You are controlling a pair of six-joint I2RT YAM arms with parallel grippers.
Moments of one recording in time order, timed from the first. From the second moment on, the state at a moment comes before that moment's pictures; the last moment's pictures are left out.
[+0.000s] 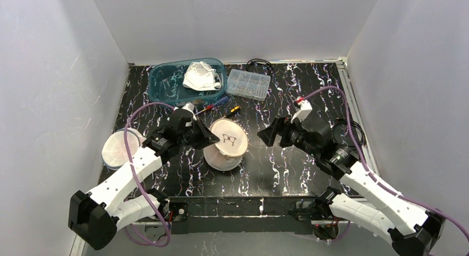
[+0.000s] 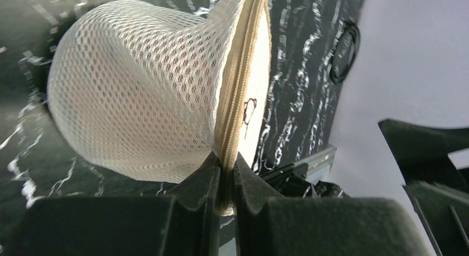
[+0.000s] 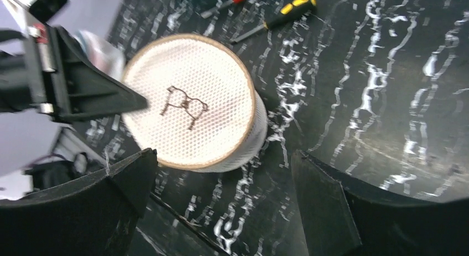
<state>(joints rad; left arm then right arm) -0.57 1.03 0.78 -0.42 0.20 -0.99 0.76 0.82 0.79 -0.36 0.02 0.57</state>
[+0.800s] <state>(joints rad) -0.57 1.02 0.96 -0.82 -0.01 -1.42 1.03 0.94 0.56 0.25 -0.17 0.78</state>
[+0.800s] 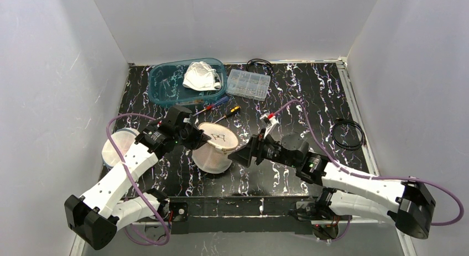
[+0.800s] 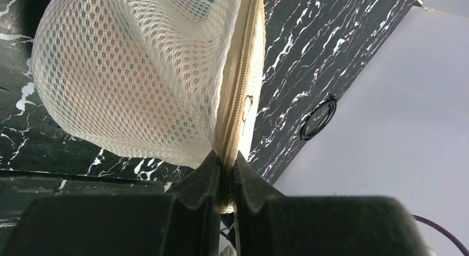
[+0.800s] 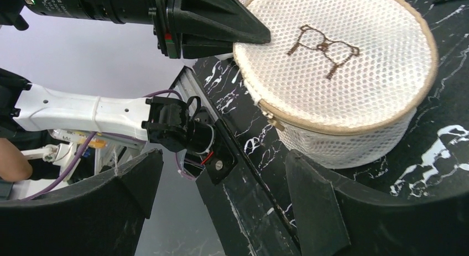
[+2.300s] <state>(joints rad) -0.57 0.98 1.02 -0.88 -0.02 -1.50 1.10 1.17 0.56 0.53 -0.06 0.87</state>
